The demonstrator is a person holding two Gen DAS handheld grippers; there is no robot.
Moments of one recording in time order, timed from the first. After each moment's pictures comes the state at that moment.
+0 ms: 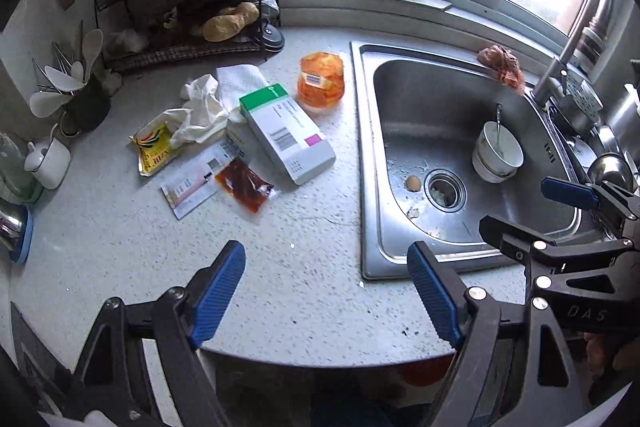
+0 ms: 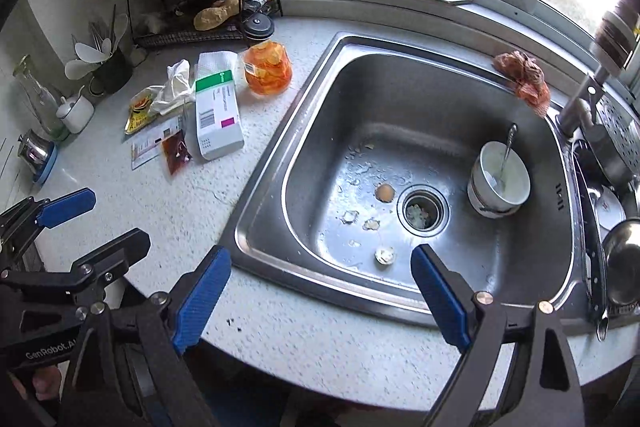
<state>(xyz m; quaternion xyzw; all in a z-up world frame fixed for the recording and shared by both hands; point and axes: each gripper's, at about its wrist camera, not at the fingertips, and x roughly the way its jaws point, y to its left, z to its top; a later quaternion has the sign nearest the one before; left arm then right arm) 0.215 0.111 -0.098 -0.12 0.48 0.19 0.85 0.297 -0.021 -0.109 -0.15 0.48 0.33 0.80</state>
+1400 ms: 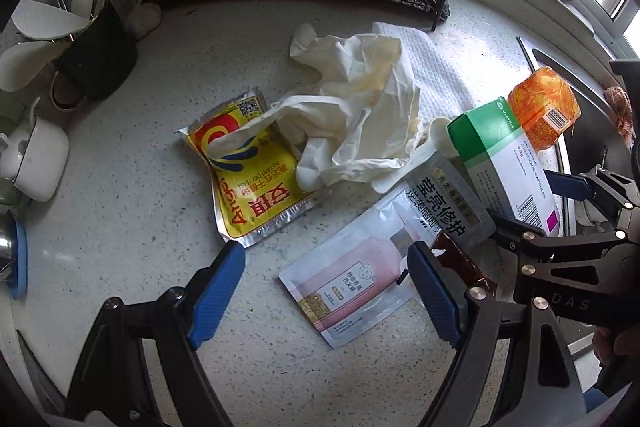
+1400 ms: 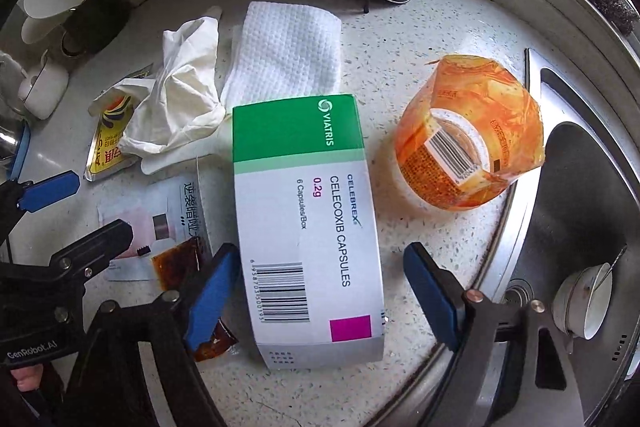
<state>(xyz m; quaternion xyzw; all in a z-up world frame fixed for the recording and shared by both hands) 0.257 0.318 -0.181 -0.17 0.55 0.25 0.78 0.358 0.216 -0.180 -0.24 0.54 0.39 0.71</state>
